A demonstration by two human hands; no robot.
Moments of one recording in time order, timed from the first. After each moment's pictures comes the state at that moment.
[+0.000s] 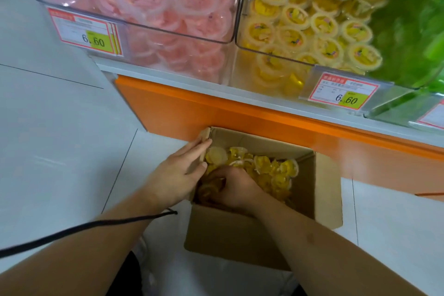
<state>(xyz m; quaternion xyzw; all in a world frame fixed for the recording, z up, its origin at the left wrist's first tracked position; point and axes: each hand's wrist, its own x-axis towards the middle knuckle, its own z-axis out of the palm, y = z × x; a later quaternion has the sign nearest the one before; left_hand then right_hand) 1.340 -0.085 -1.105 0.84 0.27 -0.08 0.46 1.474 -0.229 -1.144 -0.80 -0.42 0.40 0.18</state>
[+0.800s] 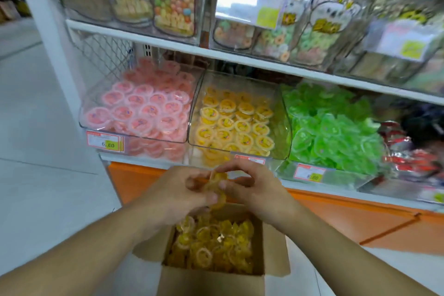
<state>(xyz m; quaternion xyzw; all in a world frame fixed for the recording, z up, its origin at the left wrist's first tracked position) 1.375 -0.139 -0.880 0.71 0.22 0.02 0.67 1.509 -0.291 -0.874 -0.74 -0.33 0.32 0.50</state>
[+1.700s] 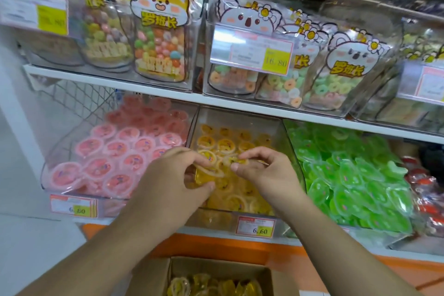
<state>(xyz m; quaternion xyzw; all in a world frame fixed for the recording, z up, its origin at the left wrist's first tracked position) 1.453 -0.068 -0.842 0.86 0.19 0.26 0.39 1.624 -0.213 -0.851 -0.76 -0.23 0.17 0.58</state>
